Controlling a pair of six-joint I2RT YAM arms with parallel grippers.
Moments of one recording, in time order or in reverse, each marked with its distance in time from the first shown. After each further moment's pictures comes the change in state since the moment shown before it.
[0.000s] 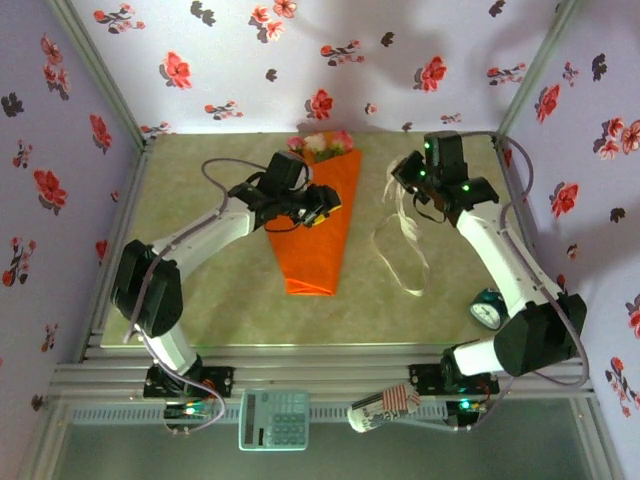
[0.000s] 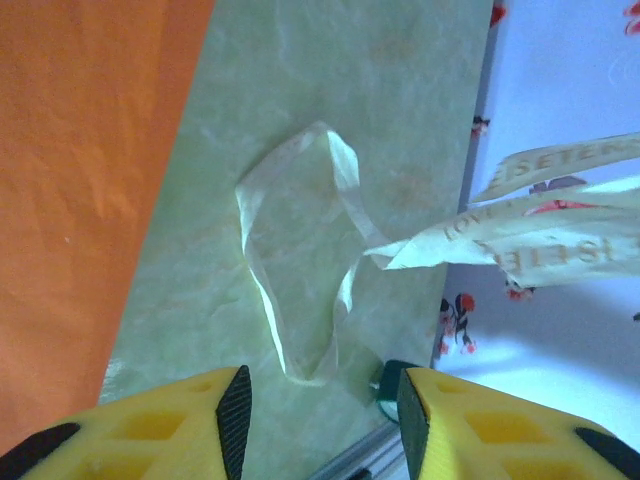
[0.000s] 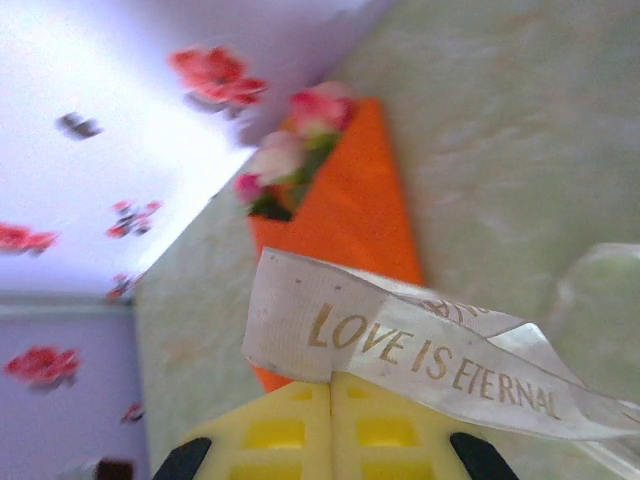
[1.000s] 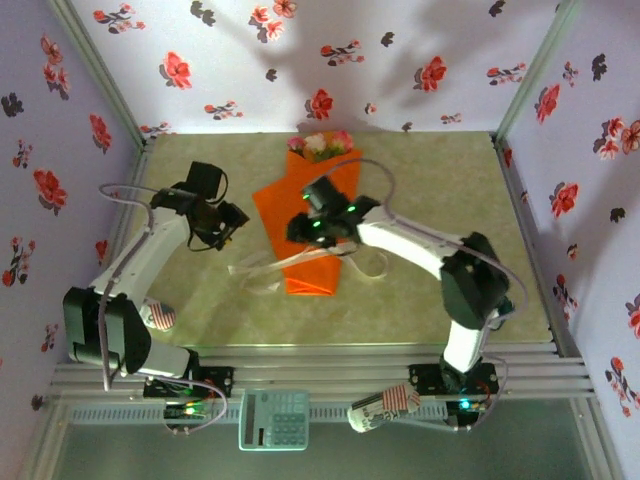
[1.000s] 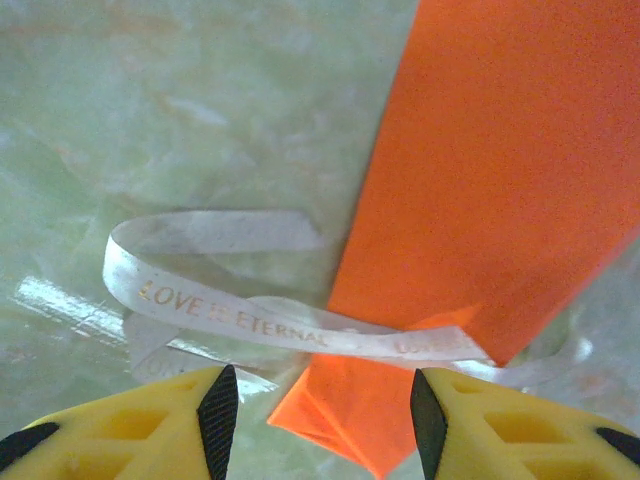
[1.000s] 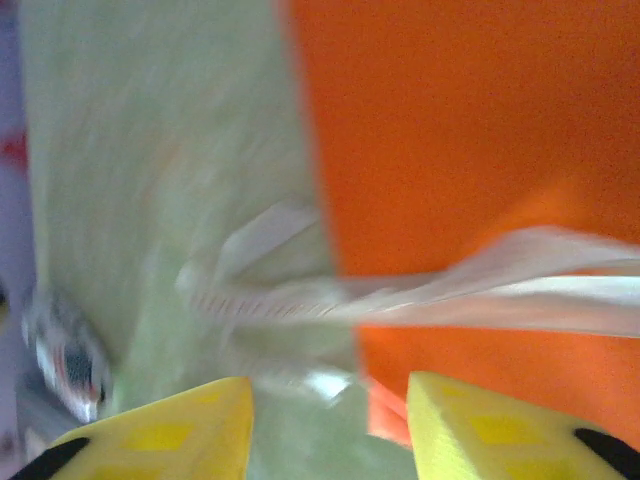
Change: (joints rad) left arm 0.366 -0.277 -0.202 -0.505 -0.236 0.080; right arm 0.454 0.379 0.064 -0.034 -0.071 -0.075
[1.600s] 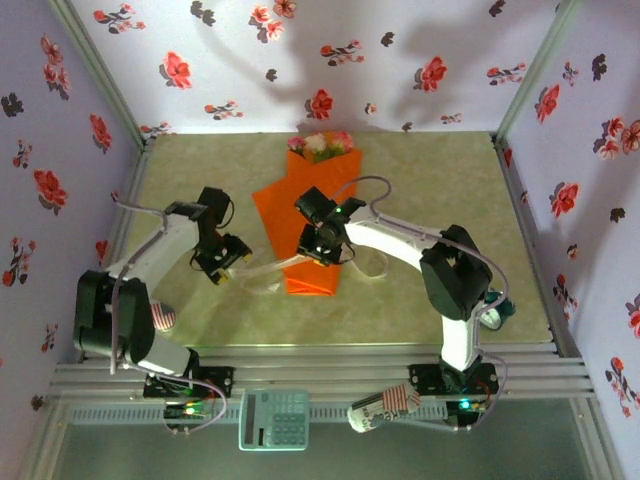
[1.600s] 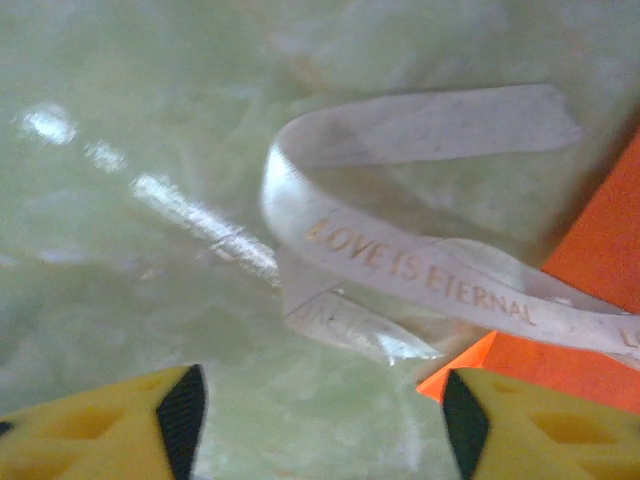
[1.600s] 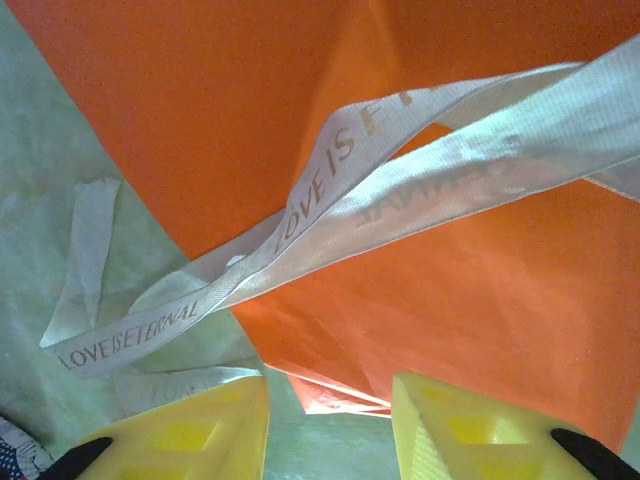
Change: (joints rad) left arm 0.000 0.034 -0.163 -0.097 0.029 -0.014; right arm 0.055 0.136 0.060 -0.183 0.032 0.281
